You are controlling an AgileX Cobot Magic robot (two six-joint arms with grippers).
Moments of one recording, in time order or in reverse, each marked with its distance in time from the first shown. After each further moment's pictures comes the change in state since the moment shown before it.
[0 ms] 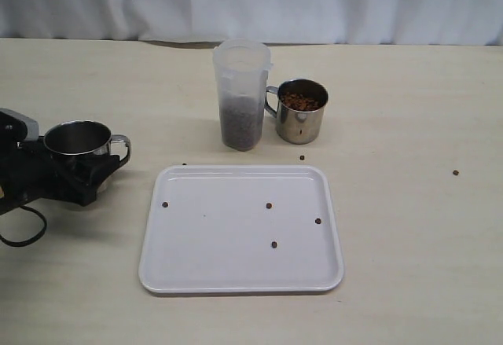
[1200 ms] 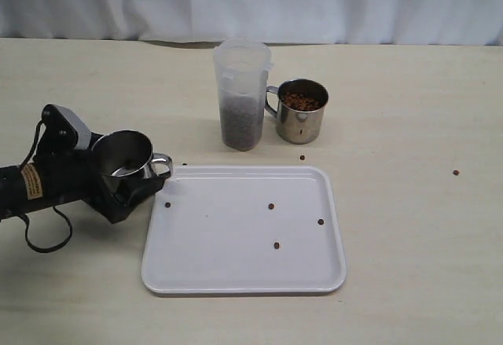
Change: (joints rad) left arm -0.128 0.036 -0.108 0.209 0.067 -0.016; right arm 0.000 0.000 0.000 0.000 0.000 0.000
